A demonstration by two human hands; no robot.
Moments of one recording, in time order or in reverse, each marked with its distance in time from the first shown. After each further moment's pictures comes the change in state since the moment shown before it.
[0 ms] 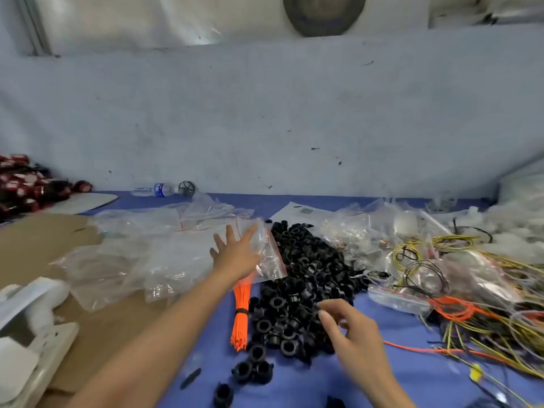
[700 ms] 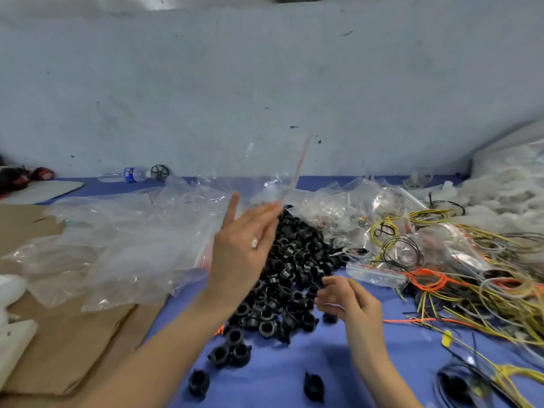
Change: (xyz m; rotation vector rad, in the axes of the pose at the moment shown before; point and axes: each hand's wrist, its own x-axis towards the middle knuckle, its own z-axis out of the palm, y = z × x) left_hand -0.085 0.058 -0.002 -0.434 0.799 0.839; right_hand 0.001 0.021 -0.011 0.525 0.381 0.169
